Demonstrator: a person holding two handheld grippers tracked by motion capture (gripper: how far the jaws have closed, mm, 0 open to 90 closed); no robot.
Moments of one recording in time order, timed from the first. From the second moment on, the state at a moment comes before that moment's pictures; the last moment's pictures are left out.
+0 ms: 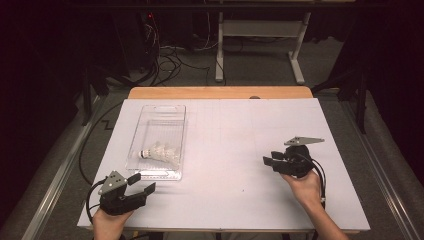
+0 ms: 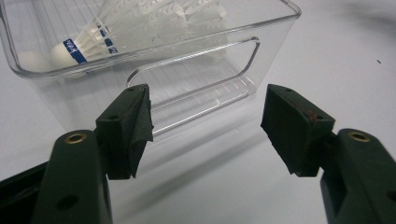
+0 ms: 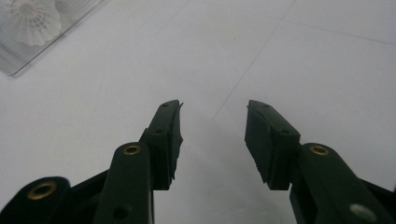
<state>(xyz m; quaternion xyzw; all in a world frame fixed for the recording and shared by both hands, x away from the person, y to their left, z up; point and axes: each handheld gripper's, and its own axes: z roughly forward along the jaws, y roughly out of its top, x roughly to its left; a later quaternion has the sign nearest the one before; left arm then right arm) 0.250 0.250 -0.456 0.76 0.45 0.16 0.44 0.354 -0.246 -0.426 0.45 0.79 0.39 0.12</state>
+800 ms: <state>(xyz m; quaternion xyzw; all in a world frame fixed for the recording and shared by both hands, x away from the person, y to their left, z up) 0.250 0.250 -0.455 0.76 0.45 0.16 0.44 0.339 -0.268 -0.432 0.46 0.77 0.41 0.14</state>
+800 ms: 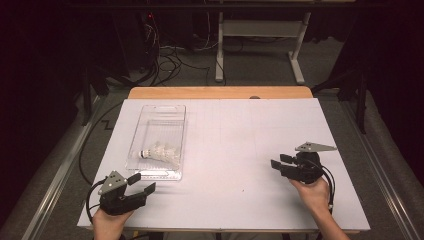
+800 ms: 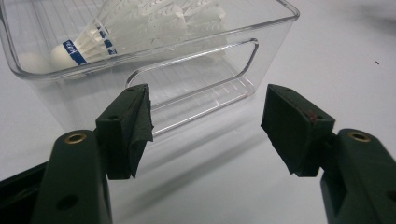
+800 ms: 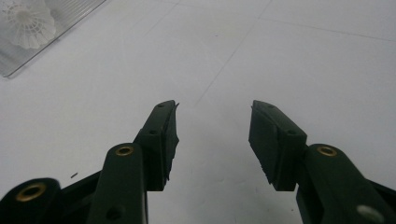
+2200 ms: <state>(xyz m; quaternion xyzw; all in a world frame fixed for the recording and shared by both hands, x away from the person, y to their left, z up) 0.249 0.251 -0.455 0.76 0.45 0.16 0.45 0.310 -0.301 -0.443 0.47 0.75 0.43 0.17</state>
